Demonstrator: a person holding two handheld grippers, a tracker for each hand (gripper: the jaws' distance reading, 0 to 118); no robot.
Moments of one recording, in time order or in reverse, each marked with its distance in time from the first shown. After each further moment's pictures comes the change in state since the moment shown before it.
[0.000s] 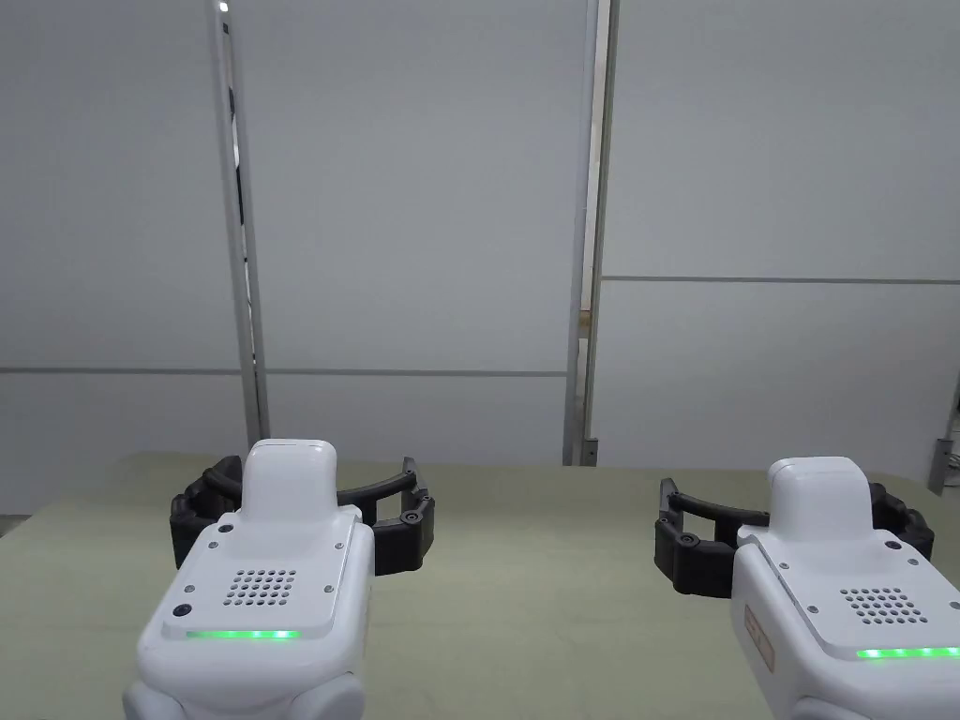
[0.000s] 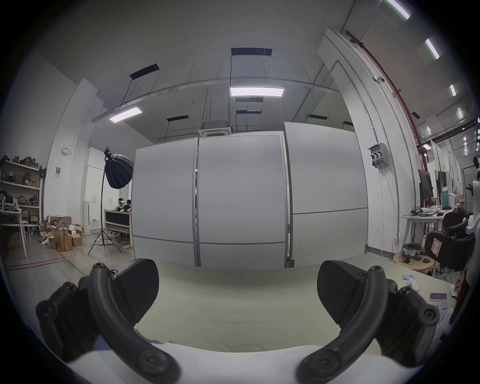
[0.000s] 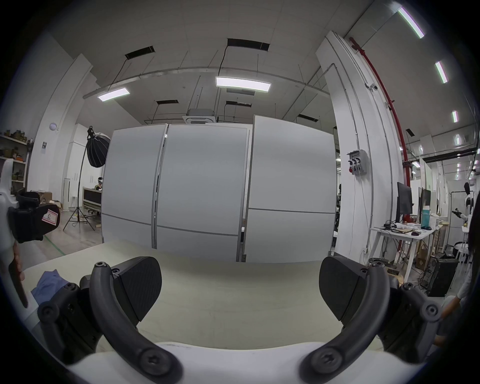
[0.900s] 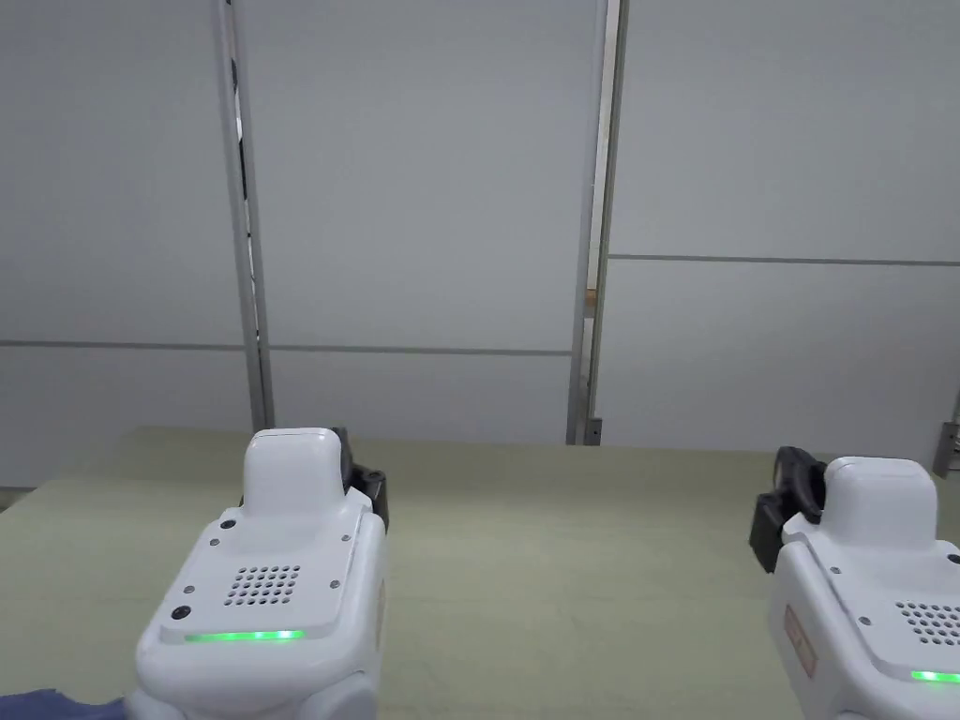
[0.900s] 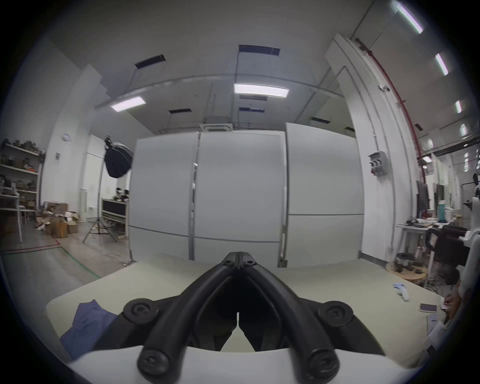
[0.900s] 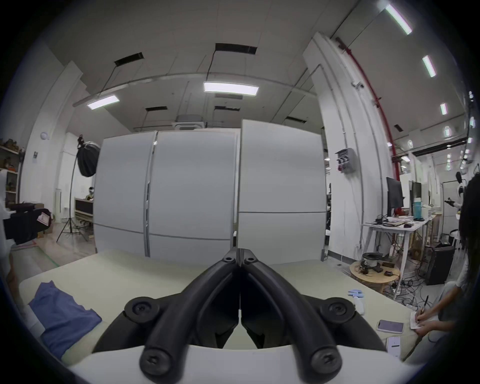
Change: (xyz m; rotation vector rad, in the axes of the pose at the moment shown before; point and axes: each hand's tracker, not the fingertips) left arm 0.008 -0.001 0.011 0.027 0.022 0.071; right arm 0.012 -0.006 0.013 0.047 -0.081 -0.059
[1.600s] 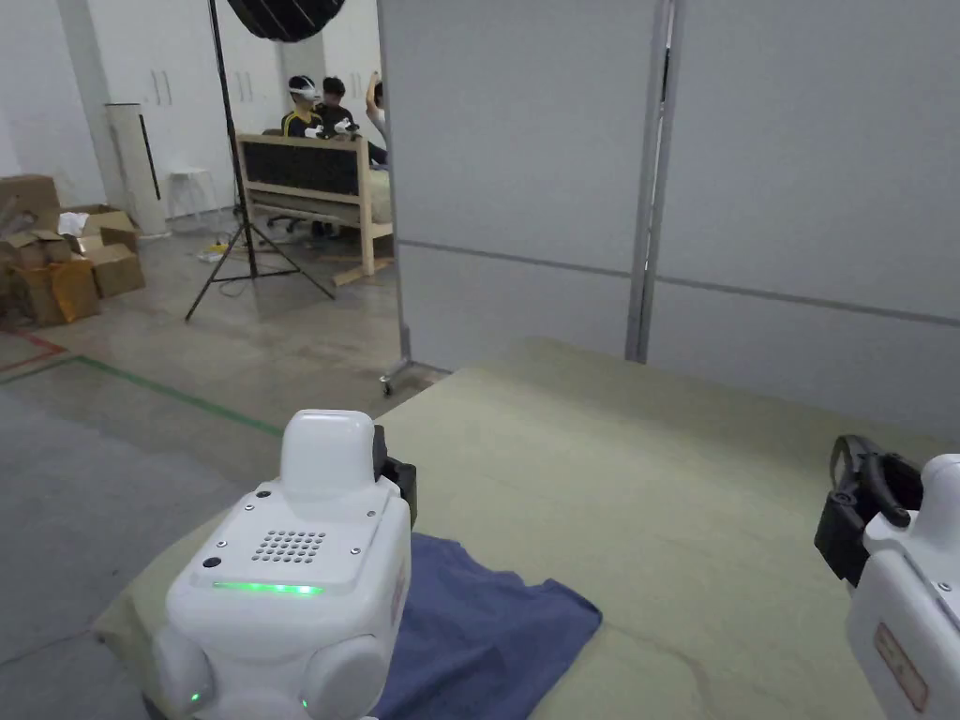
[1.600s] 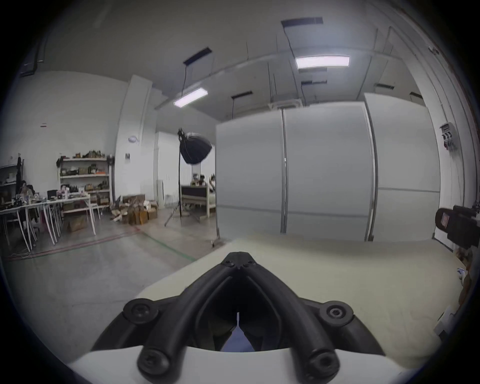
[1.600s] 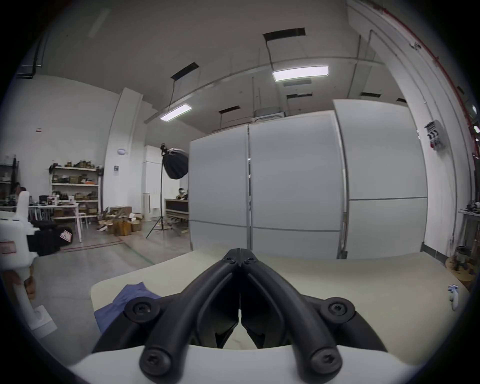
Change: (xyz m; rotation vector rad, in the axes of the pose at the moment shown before) left arm -0.232 -0.032 0.048 -0.253 0.438 -0.072; right arm -0.233 -0.028 -0.014 -0.077 0.628 -0.081
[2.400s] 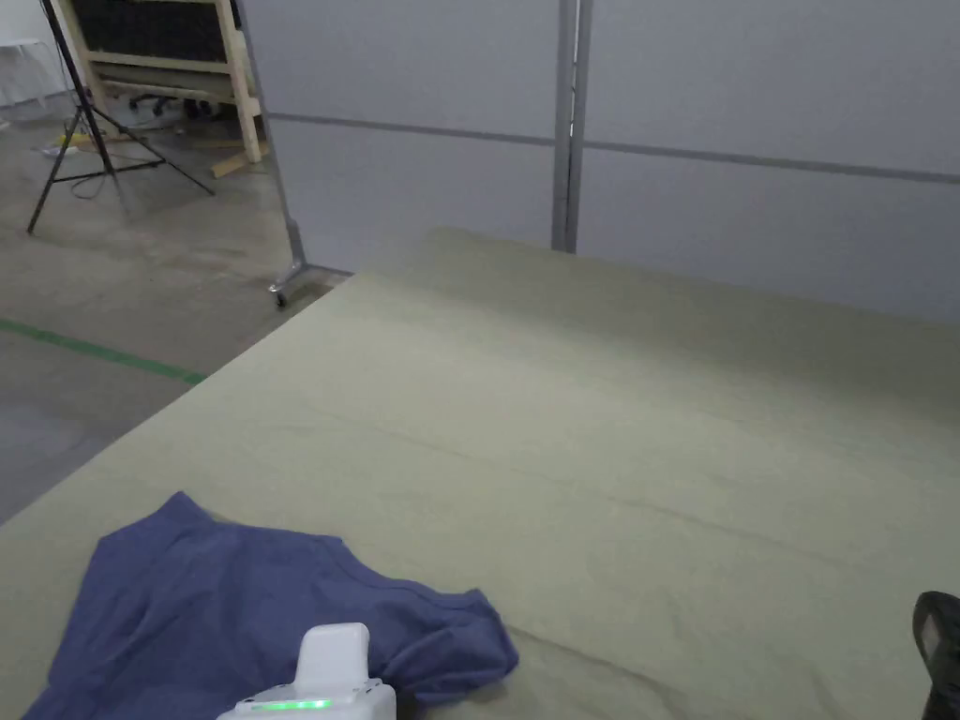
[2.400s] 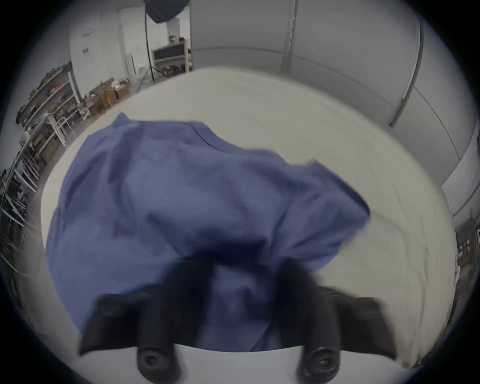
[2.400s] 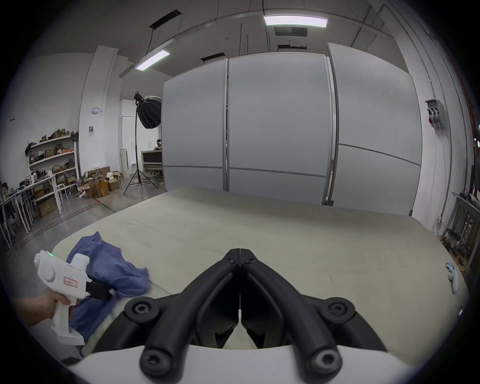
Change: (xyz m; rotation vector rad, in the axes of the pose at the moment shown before) left arm 0.079 -0.234 -0.265 -0.823 -0.079 0.038; right arm 0.066 -0.131 -0.113 -0.316 -0.132 -0.002
